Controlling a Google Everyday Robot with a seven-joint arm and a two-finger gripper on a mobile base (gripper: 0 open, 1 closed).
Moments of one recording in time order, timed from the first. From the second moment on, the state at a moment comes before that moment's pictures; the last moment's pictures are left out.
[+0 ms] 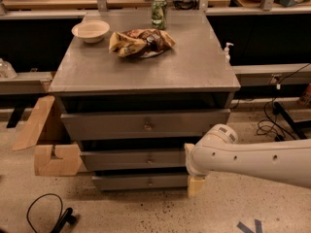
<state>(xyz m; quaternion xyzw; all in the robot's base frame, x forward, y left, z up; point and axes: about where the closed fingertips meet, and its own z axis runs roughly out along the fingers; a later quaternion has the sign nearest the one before) 0.515 -0.139 0.525 -0.70 0.70 -0.06 0.14</state>
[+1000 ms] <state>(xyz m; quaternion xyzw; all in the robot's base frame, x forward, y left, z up) 0.569 -0.127 0.469 -0.73 0.66 -0.09 0.13</state>
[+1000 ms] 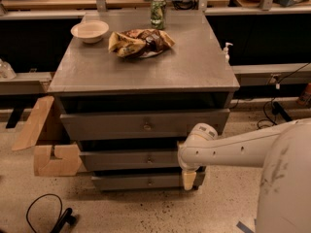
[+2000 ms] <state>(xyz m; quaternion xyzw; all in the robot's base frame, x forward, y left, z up) 0.603 -0.151 0.419 -0.73 0.67 -0.14 0.08</state>
